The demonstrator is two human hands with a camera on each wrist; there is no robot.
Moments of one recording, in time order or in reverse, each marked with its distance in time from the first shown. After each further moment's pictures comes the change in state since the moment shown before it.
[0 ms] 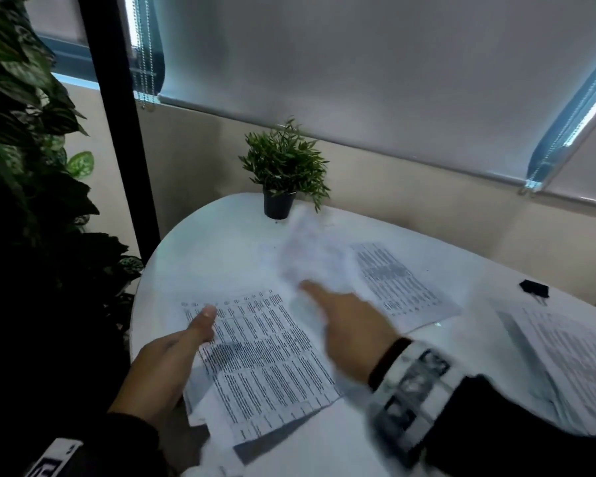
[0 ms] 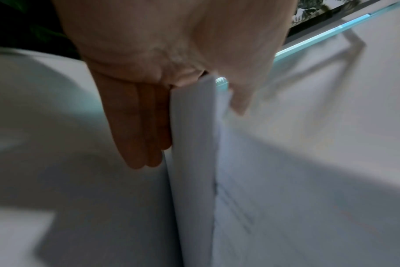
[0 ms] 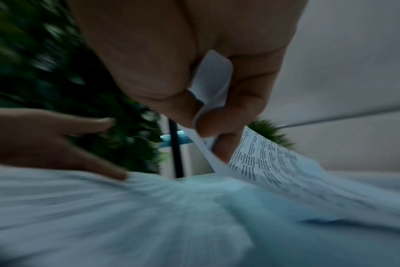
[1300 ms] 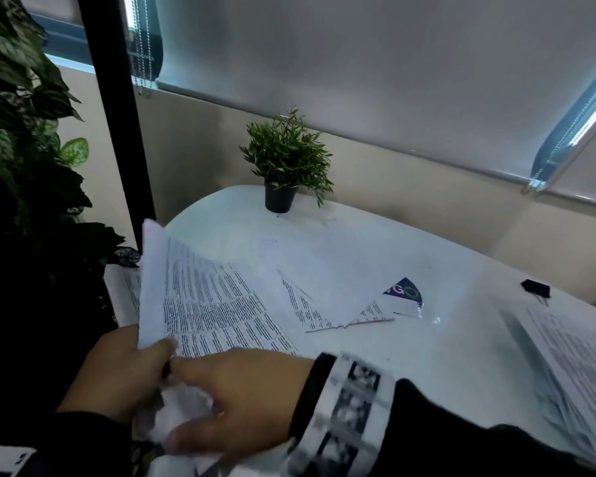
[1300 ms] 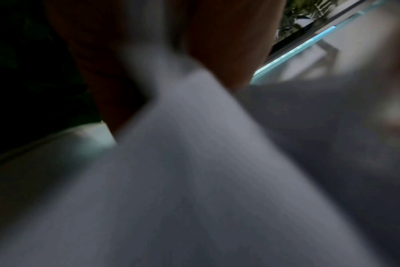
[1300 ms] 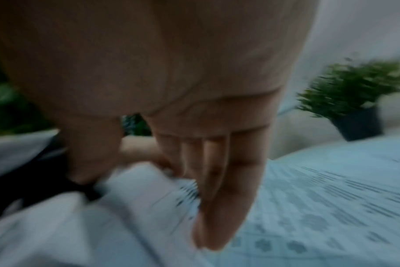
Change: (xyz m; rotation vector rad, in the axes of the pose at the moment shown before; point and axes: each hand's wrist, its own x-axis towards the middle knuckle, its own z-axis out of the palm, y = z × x) left_hand -0.001 0.009 -0.031 0.170 0.131 0.069; right_hand -0.001 -0.101 0.007 0.156 -0.401 -0.515
